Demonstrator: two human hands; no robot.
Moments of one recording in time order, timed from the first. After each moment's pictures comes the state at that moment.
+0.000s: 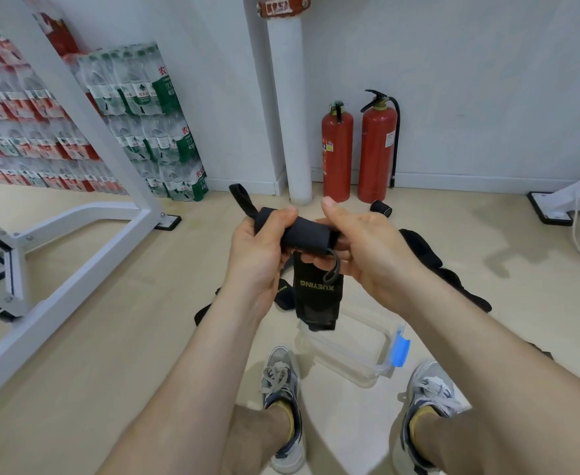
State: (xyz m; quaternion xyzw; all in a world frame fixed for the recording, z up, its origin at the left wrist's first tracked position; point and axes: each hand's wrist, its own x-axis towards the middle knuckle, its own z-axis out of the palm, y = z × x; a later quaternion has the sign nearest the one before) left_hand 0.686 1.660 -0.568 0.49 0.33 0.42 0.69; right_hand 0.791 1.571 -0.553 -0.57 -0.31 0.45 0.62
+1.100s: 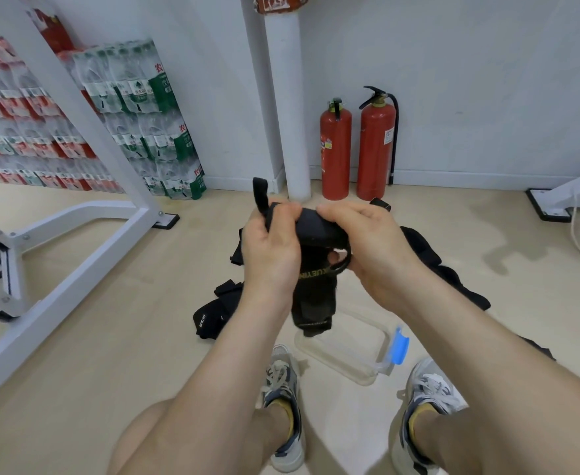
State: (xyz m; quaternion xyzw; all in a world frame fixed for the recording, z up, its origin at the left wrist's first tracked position) left_hand 0.700 1.641 -0.568 0.55 0.33 0.49 0.59; right_hand 0.787 1.571 -0.545 -0.58 -0.28 0.40 0.65
